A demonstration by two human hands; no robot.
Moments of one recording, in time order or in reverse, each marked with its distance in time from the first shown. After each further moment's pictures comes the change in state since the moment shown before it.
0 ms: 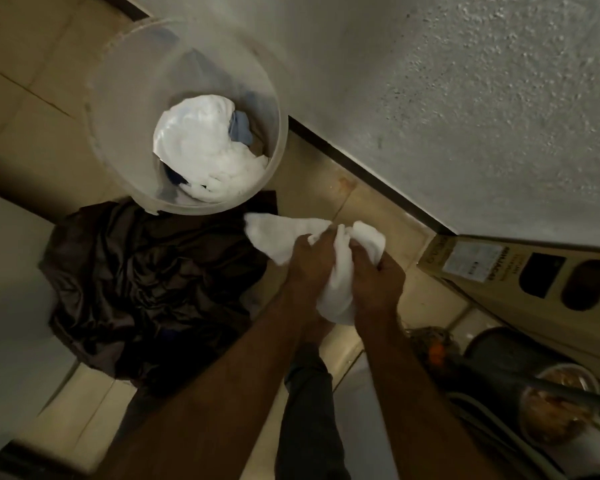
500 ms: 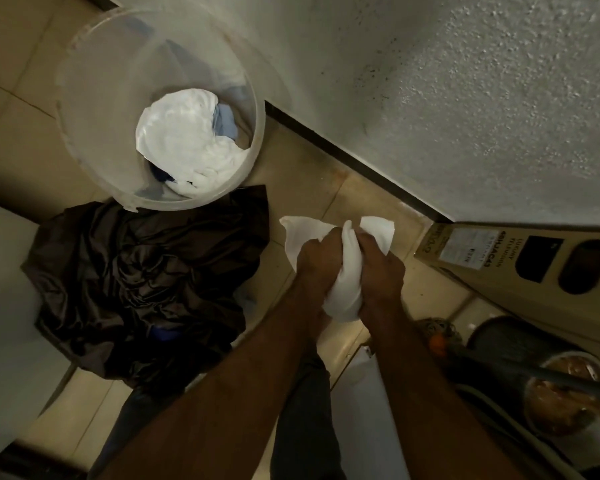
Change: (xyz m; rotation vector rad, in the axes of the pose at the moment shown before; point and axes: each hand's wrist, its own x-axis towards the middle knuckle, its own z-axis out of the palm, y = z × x) left_hand -0.009 -0.009 0.051 -0.222 -0.098 -0.205; right_hand 0.038 0.018 -0.031 0.117 -0.068 0.297
